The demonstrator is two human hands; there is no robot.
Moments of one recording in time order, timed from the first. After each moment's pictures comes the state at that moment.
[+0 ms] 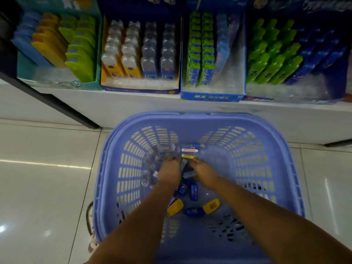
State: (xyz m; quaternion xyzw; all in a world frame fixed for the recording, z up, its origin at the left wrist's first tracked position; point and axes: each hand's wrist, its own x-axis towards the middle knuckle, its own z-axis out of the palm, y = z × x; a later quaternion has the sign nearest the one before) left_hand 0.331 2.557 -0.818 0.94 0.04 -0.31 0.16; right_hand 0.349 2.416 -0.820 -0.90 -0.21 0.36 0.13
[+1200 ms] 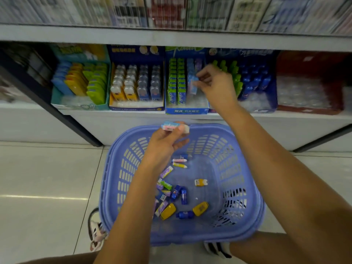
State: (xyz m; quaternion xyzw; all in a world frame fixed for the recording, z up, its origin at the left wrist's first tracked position) left_hand 0.339 2.542 -0.587 0.54 0.15 -0.08 0.83; right_hand 0.475 2.401 -0.543 -0.89 -0.14 -0.12 0.41
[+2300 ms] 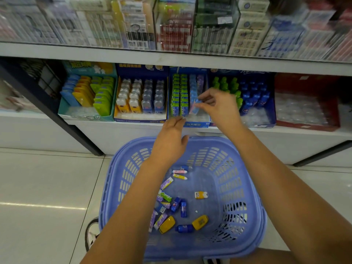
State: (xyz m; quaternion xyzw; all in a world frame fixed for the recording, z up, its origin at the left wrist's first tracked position) left_hand 0.379 2.545 -0.573 0.95 -0.05 0.01 0.29; right_hand 0.463 2.395 -0.540 -0.89 -0.14 -0.09 0.43
